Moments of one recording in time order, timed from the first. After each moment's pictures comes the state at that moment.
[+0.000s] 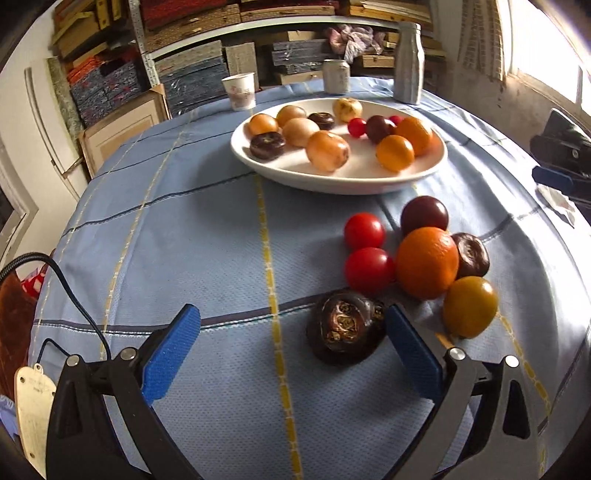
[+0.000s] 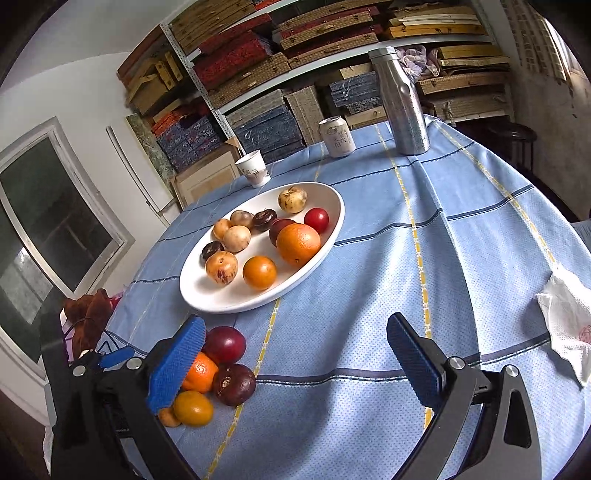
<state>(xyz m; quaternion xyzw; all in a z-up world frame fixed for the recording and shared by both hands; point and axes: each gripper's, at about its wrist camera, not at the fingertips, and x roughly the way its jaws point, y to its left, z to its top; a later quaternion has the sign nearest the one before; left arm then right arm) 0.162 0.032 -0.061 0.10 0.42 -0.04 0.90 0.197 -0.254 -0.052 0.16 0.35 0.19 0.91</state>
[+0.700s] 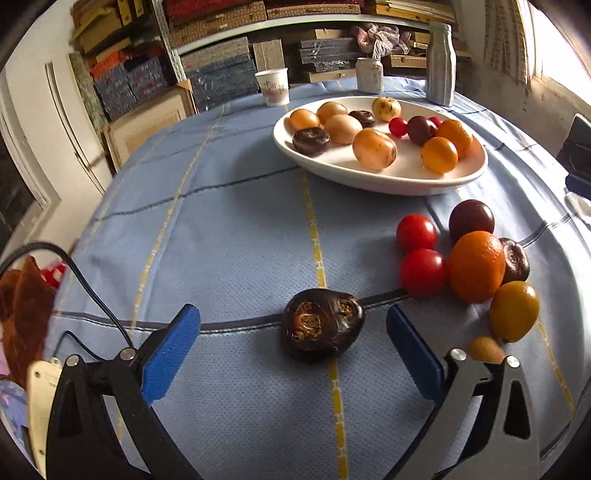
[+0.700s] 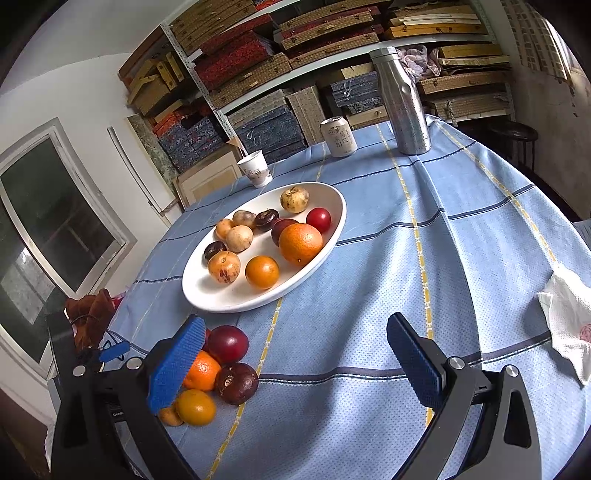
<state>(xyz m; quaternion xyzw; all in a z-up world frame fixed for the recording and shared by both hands) 0.169 0.057 -0.064 0.09 0.43 0.01 0.90 0.195 -0.254 -0.051 0.16 0.35 0.19 0.90</state>
